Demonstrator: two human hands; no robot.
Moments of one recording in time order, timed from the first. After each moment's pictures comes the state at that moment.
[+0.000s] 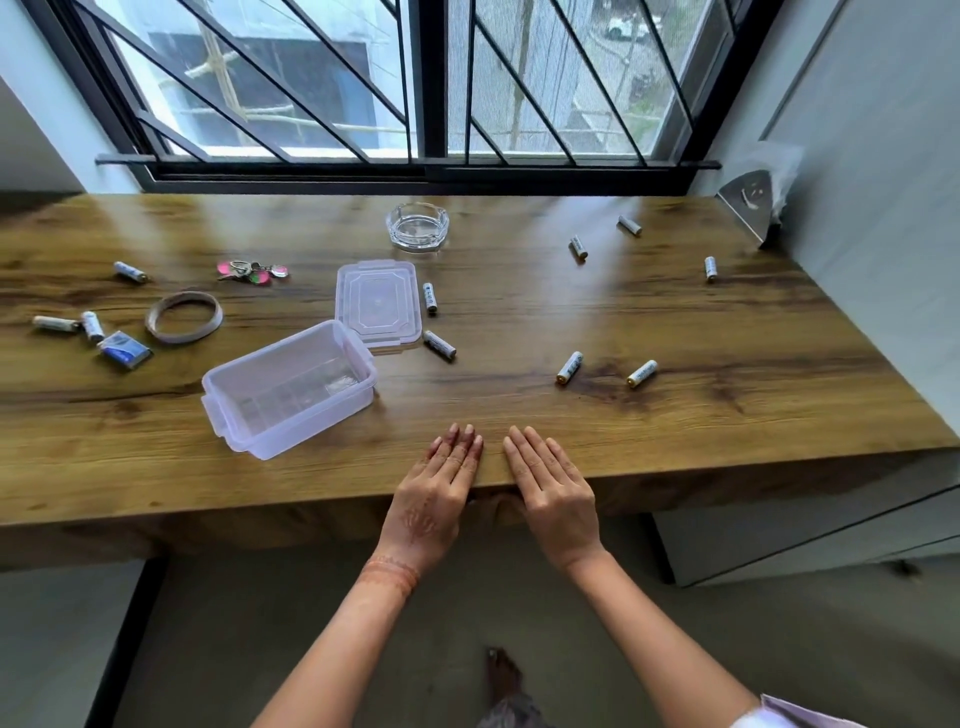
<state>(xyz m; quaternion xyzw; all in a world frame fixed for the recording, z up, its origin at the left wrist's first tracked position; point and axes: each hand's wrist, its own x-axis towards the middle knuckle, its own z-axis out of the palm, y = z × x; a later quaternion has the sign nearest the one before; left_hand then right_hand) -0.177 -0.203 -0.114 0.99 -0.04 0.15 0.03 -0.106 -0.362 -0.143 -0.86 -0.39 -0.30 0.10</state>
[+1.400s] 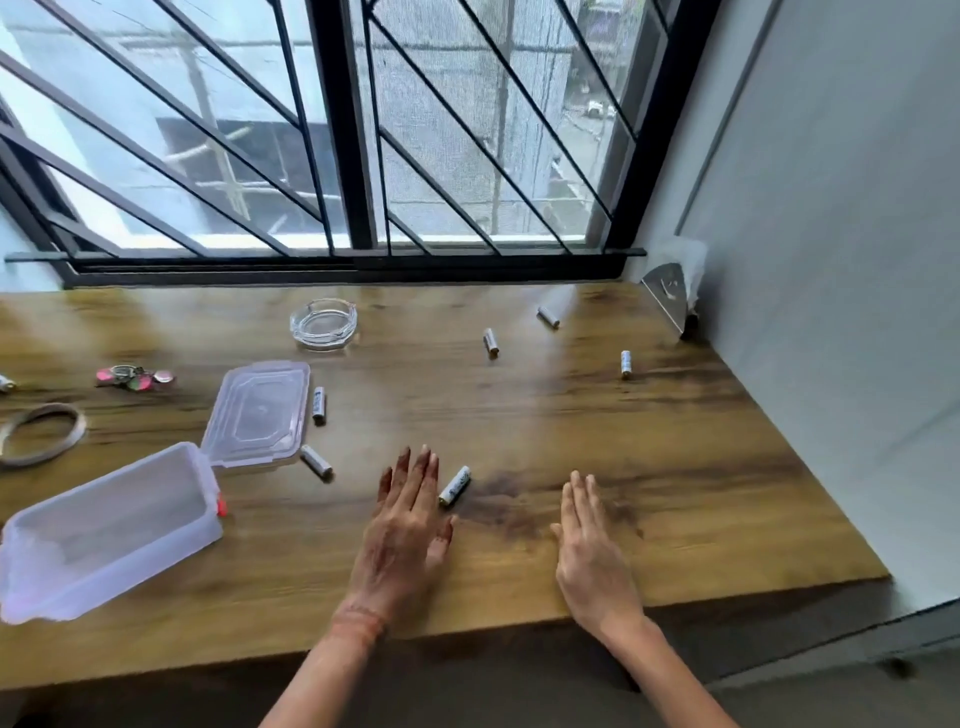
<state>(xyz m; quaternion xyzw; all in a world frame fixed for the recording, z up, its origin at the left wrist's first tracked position) -0.042 -0.275 -0.091 0.97 0.04 0.19 0.14 0.016 -0.488 -0.101 -0.96 -0.22 0.00 0.16</state>
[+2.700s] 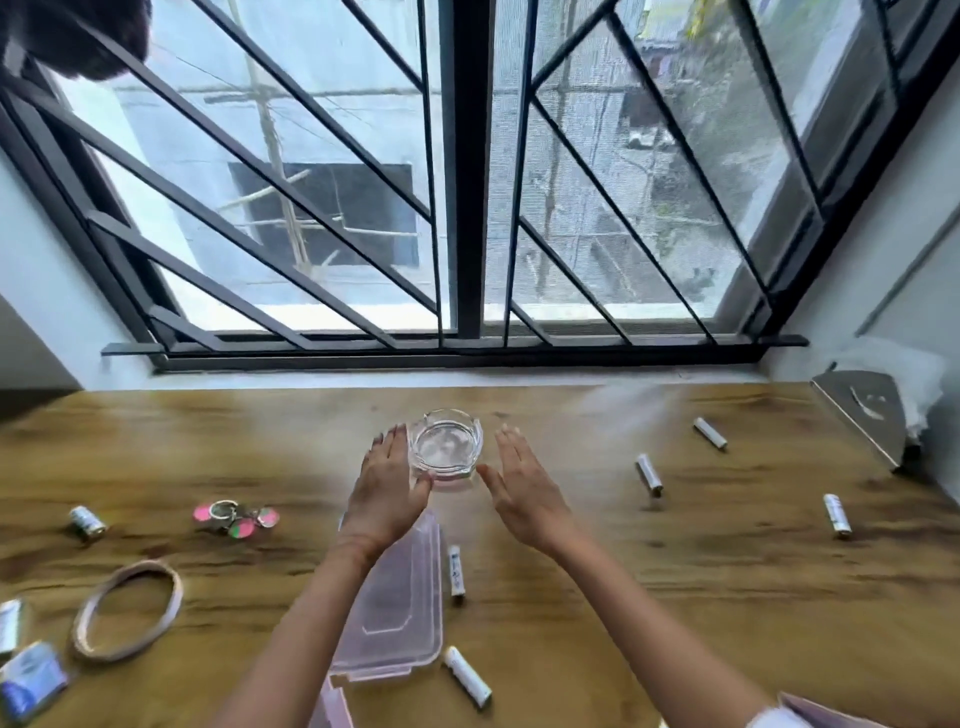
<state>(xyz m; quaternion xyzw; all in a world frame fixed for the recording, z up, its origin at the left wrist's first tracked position) 0.105 -0.018 -0.025 0.93 0.21 0.10 0.28 0.179 -0.172 -0.030 -0.90 -0.30 0.12 0.30</state>
